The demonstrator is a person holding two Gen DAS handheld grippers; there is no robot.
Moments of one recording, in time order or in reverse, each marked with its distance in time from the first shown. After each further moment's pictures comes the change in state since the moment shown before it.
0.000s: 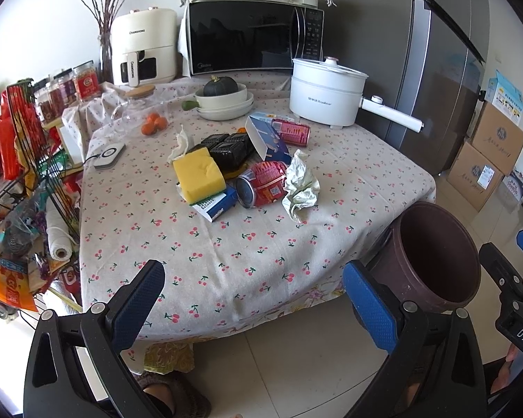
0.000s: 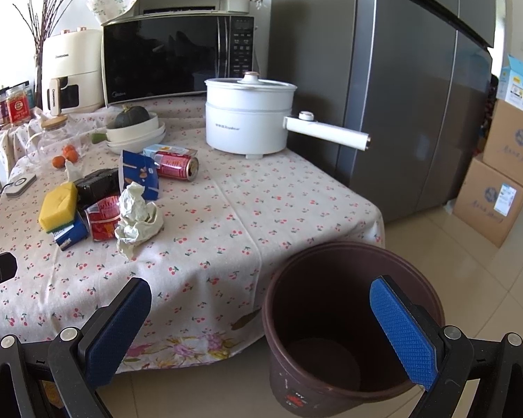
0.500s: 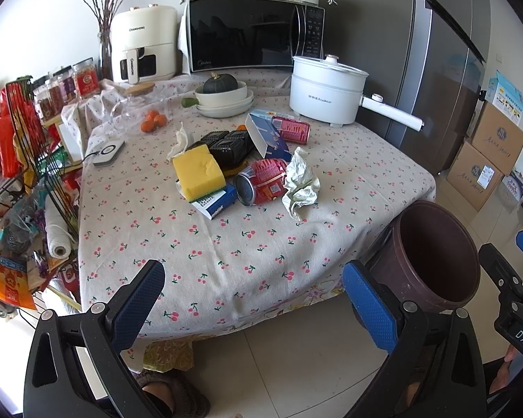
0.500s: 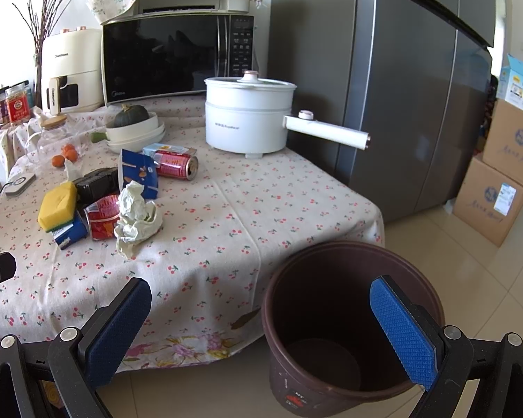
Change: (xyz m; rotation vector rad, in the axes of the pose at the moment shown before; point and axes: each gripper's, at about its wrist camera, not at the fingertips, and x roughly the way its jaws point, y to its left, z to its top) left arm 0.001 0.001 -0.002 -0.005 0.010 -0.003; right arm 0.001 0.000 -0.001 -0.010 0.008 -0.005
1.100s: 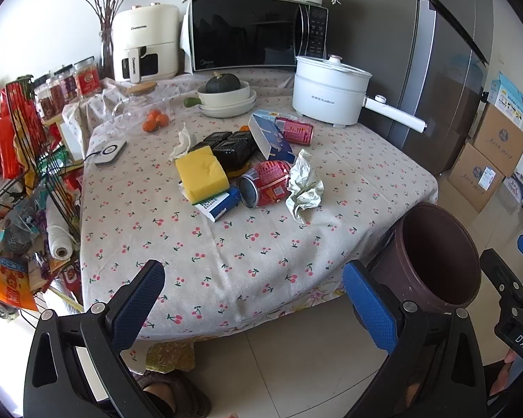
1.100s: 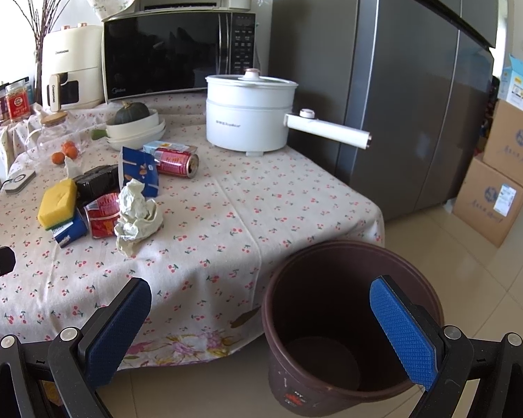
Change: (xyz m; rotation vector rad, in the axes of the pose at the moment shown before) left arm 0.004 0.003 0.004 -0.005 0.005 0.006; right arm 0.000 0.000 0.000 -0.005 -0.015 -0.003
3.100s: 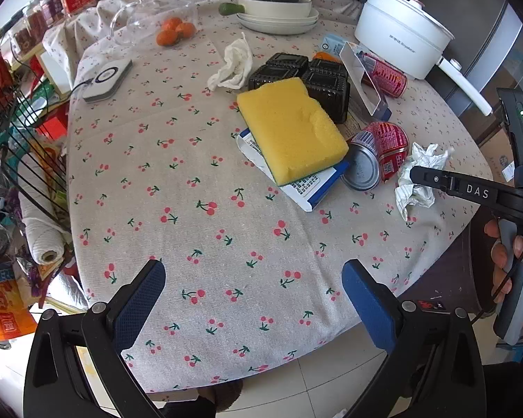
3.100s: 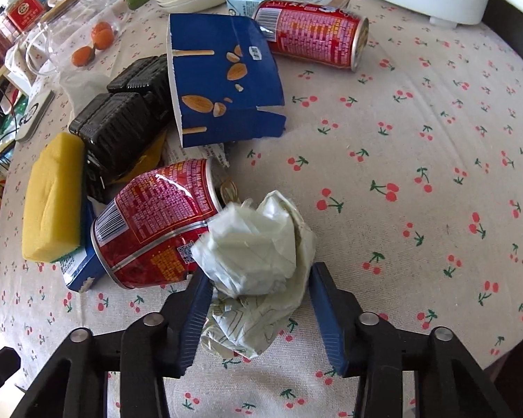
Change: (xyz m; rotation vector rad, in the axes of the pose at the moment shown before) left arm 0.137 0.110 0.052 -0.078 0.385 -0.018; right arm 0.267 0.124 0.062 -0.022 0.625 0.380
